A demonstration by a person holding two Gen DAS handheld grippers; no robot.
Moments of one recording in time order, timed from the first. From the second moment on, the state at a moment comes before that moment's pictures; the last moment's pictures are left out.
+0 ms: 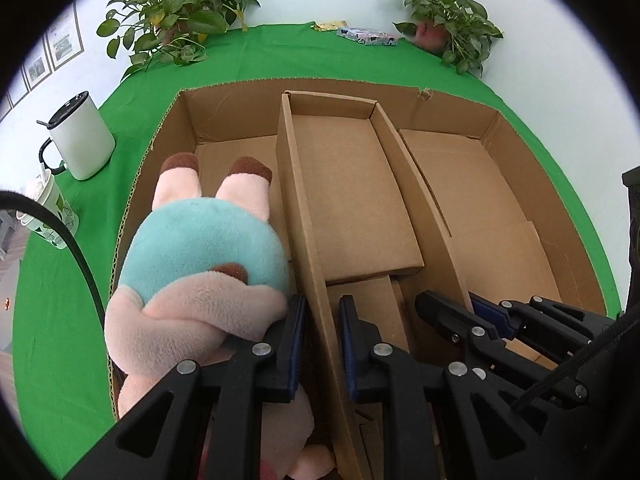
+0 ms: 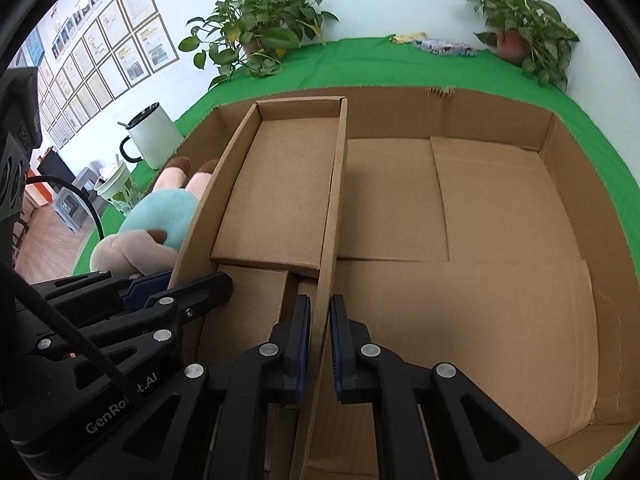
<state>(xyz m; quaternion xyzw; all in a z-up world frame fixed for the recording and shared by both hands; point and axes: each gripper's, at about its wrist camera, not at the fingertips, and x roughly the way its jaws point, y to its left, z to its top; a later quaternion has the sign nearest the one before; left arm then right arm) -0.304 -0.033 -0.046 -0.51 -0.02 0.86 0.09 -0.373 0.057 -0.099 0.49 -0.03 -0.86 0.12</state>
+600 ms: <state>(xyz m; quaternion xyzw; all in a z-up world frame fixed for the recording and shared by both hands) -0.256 -0.080 0.000 -0.44 -0.04 0.89 0.08 -0.369 0.032 -0.108 0.50 0.04 -0.86 0.11</state>
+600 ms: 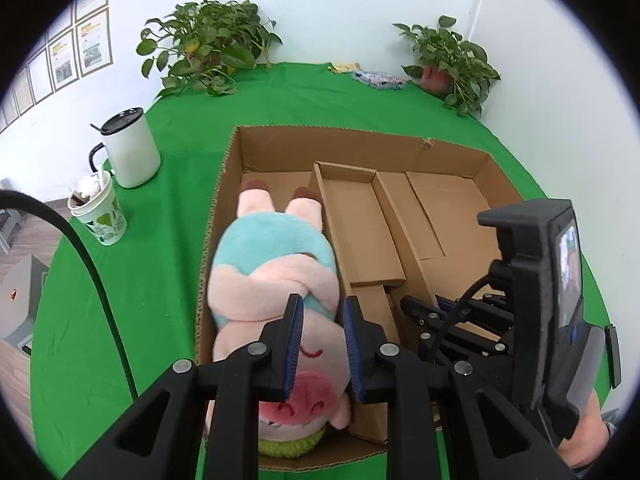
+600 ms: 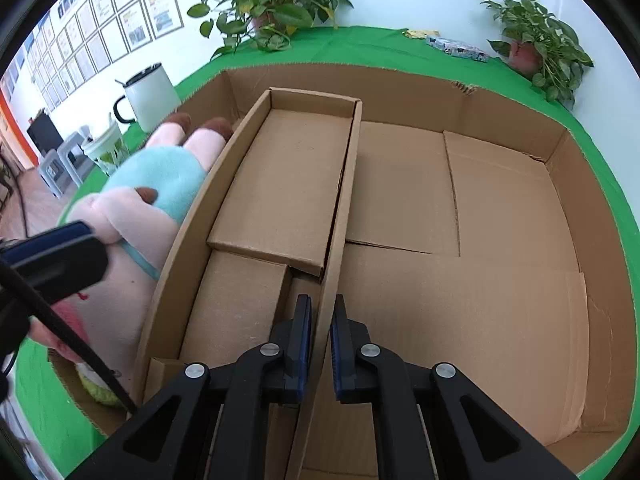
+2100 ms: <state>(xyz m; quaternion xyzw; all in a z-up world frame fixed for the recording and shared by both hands) -0.091 0.002 0.012 -0.27 0.00 0.96 0.03 -0.118 0.172 -0.021 0.34 0.04 -0.94 0.02</state>
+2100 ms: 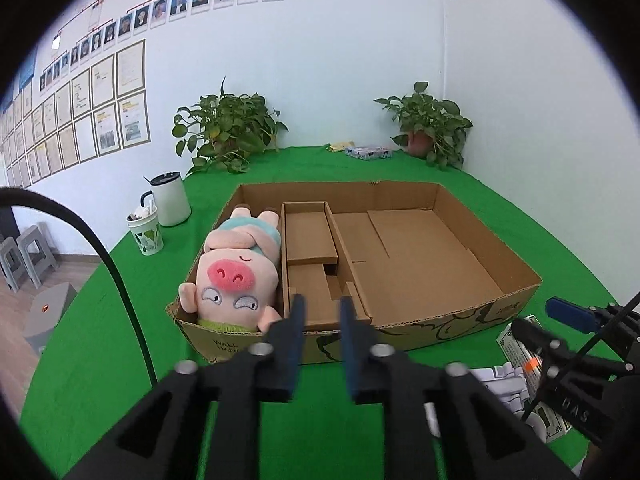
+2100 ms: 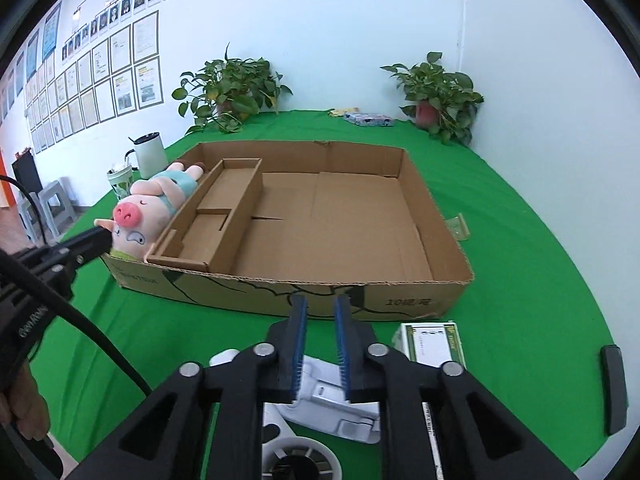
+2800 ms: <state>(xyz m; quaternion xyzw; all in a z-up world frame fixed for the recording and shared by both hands) -0.073 0.000 0.009 -0.28 0.00 0.96 0.06 -0.066 0.199 -0.016 0.29 0.04 -0.94 0.15</state>
